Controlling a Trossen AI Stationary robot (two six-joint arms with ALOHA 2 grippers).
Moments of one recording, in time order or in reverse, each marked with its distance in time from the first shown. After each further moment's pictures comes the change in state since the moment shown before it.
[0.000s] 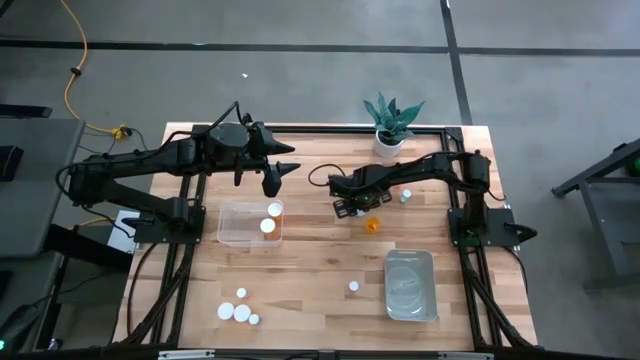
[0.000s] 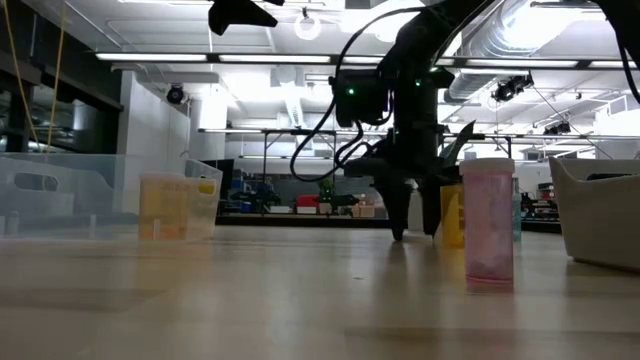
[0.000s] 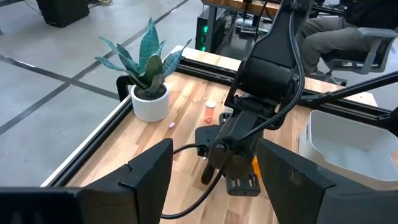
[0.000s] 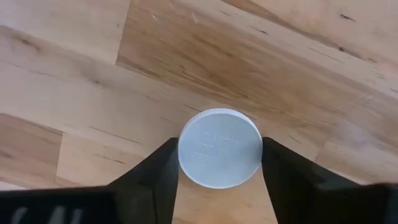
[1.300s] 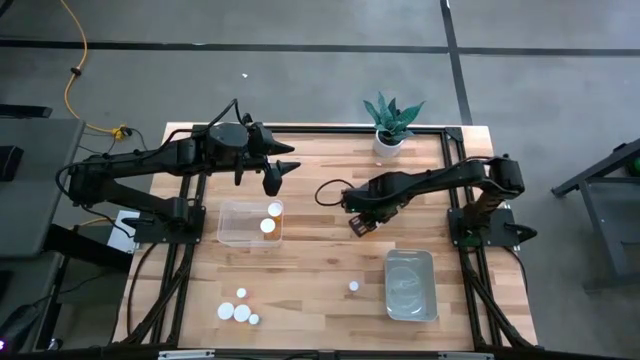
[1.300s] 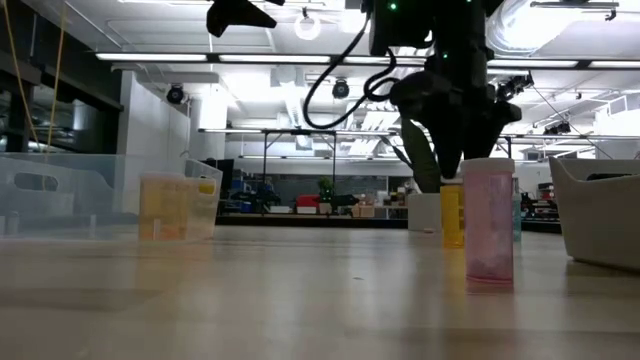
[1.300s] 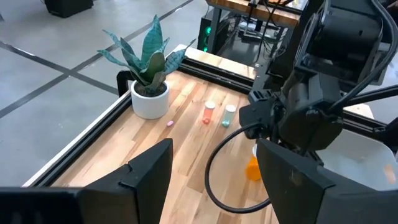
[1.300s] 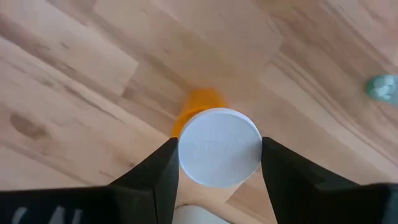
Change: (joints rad) left arm 0.000 0.000 0.000 0.000 -0.010 -0.070; right arm 0.167 -0.245 -0.003 -0.261 -0.022 -0.076
